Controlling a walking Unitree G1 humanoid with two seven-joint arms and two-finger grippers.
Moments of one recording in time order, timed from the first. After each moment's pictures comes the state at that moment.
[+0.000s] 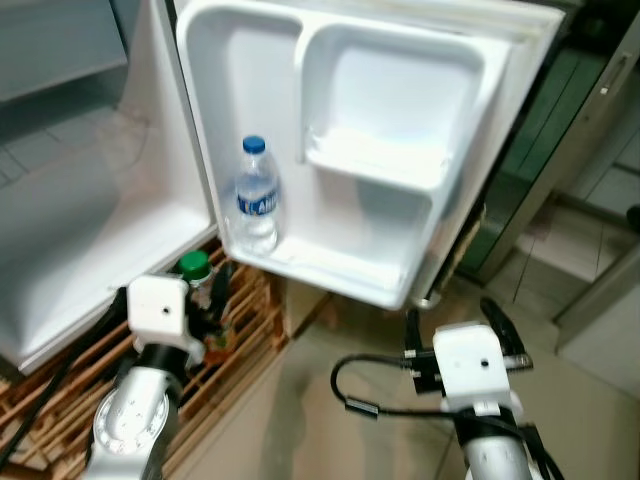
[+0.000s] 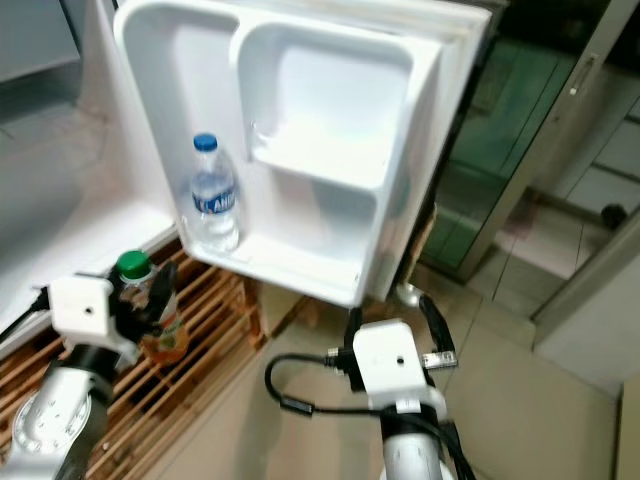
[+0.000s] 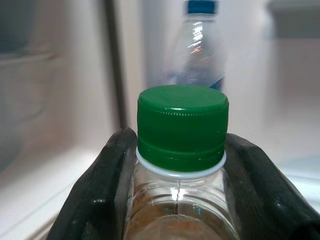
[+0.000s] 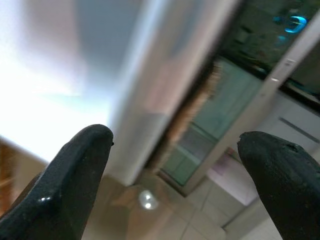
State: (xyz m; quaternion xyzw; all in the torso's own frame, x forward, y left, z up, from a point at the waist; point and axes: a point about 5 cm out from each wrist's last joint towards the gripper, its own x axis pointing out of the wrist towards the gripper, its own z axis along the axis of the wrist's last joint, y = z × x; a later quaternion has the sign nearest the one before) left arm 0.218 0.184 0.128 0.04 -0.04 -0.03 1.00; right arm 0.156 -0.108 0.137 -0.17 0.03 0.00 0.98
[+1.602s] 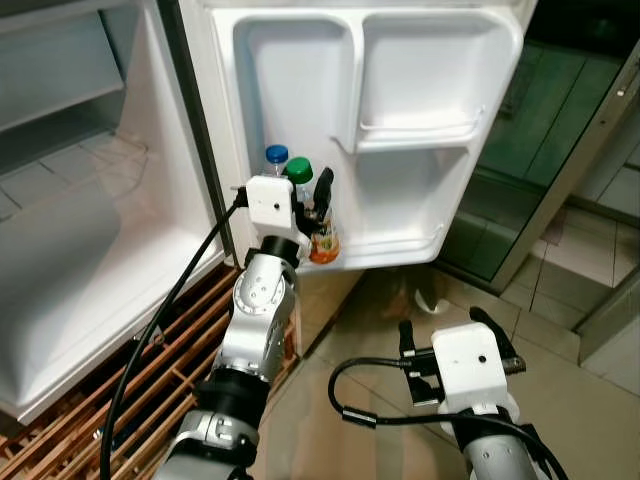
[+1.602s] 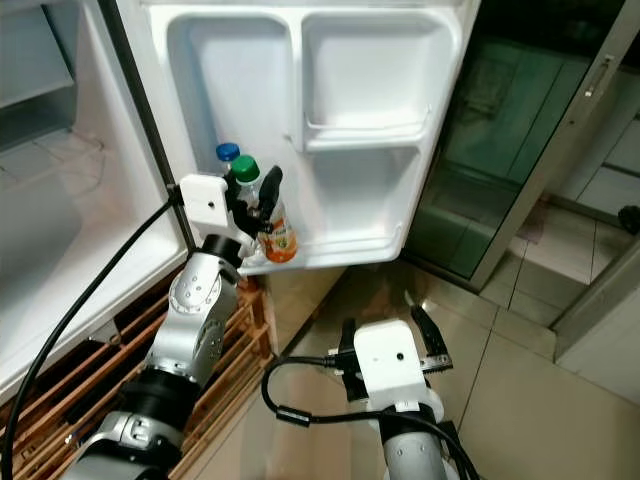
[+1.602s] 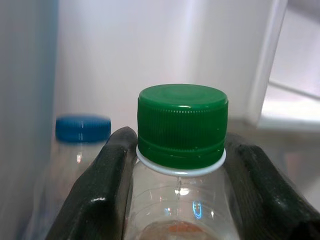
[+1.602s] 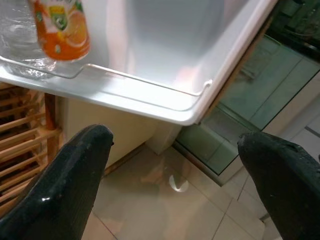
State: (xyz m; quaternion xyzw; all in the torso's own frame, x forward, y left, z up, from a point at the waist) left arm 0.333 0.062 0.165 -0.08 -0.18 -0.15 0.97; right arm 0.156 -0.107 0.135 -0.15 0.09 0.02 0.98
